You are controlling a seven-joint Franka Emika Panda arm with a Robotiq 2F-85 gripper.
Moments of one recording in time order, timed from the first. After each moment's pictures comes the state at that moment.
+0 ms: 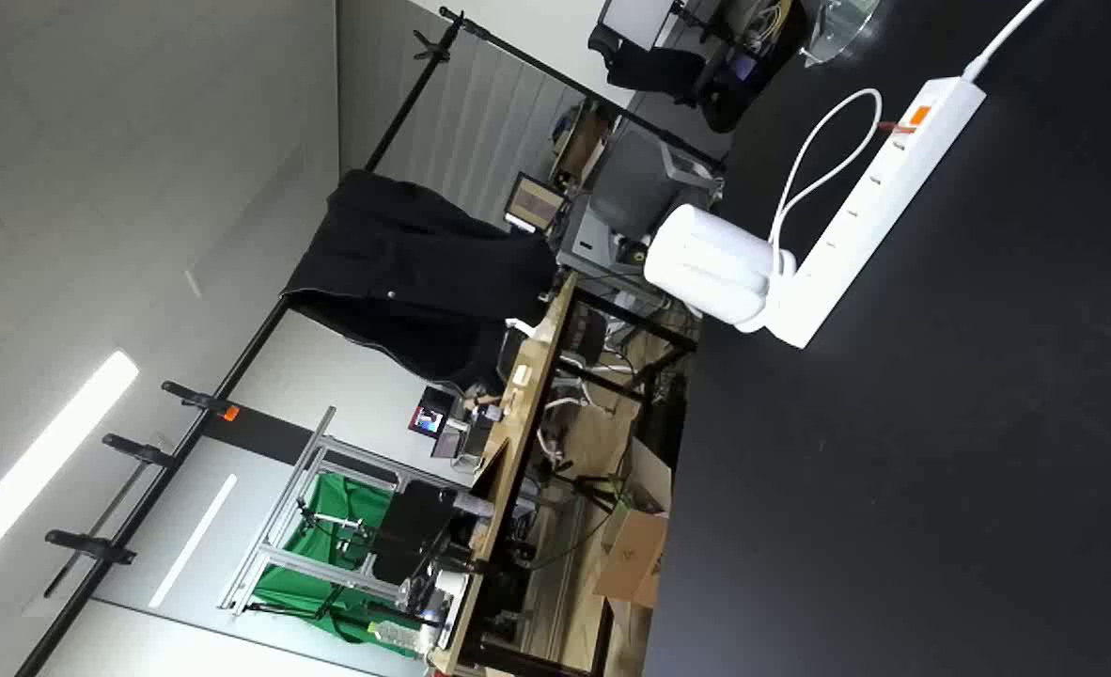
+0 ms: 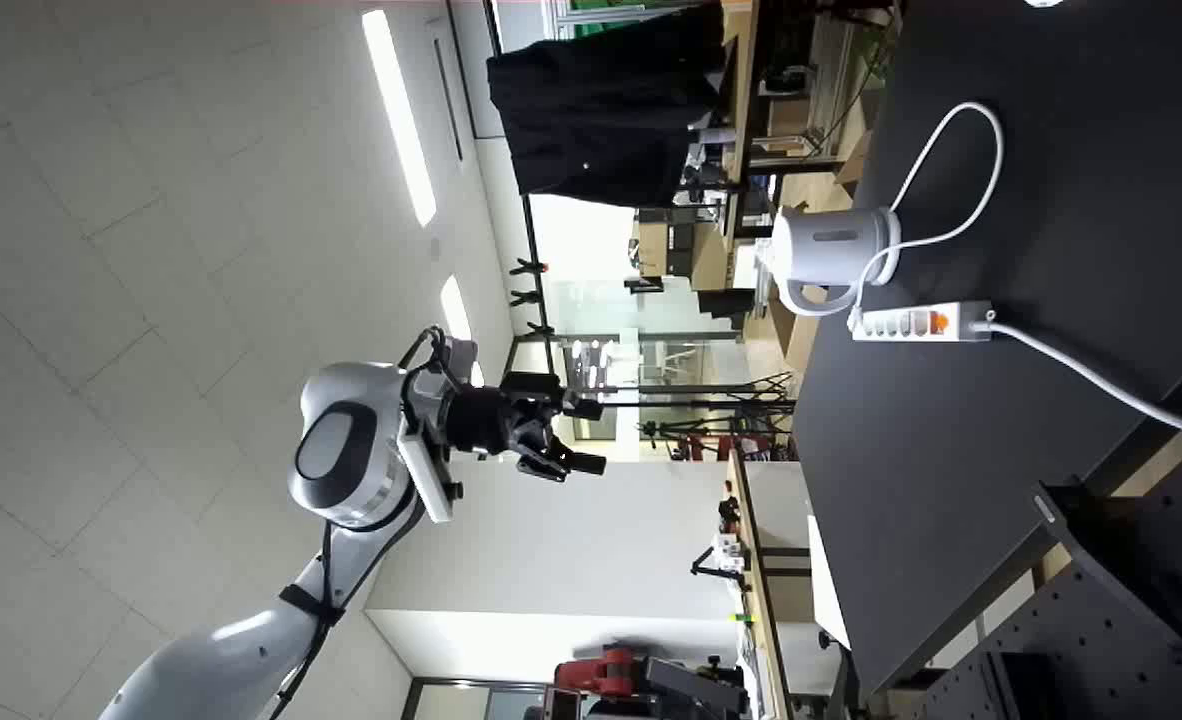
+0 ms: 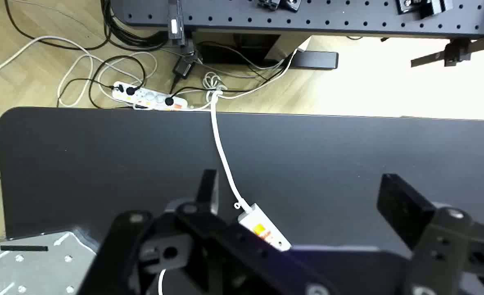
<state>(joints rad) -0.14 -0.48 -0.23 -2.43 -0.14 1.79 -0.31</state>
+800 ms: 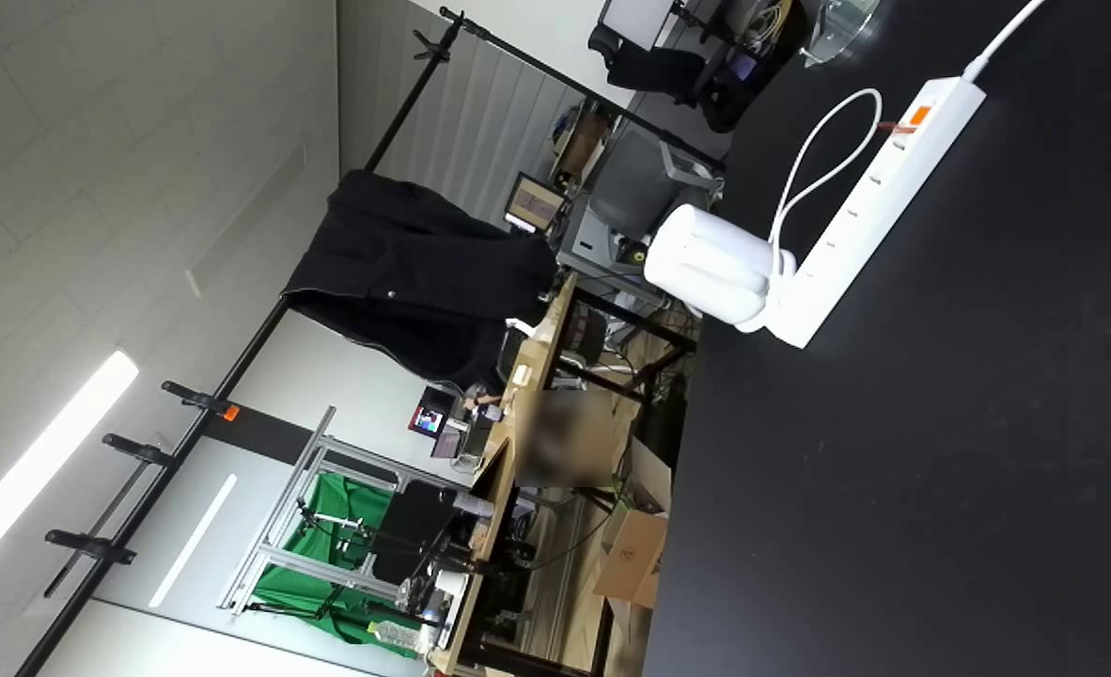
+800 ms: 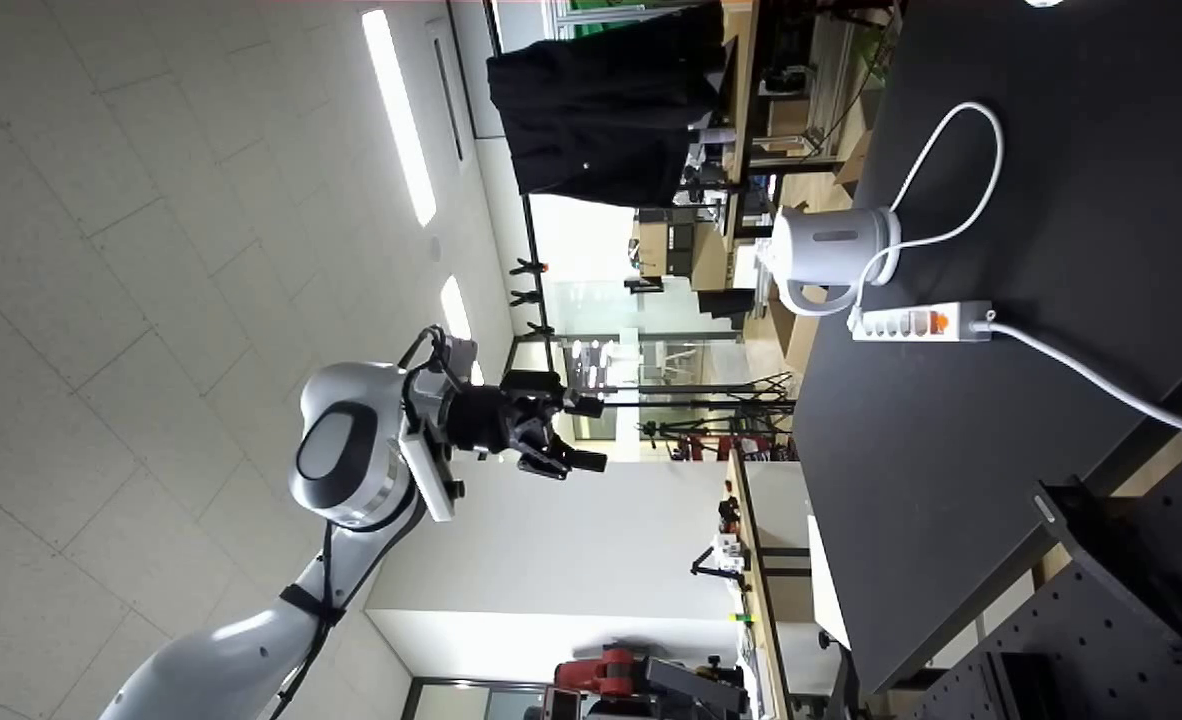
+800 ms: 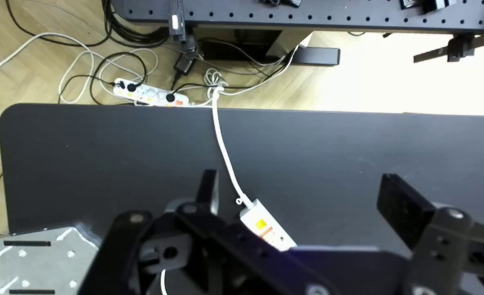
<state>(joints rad) -0.14 -0.48 -0.23 -2.44 -0.14 1.81 -0.31</state>
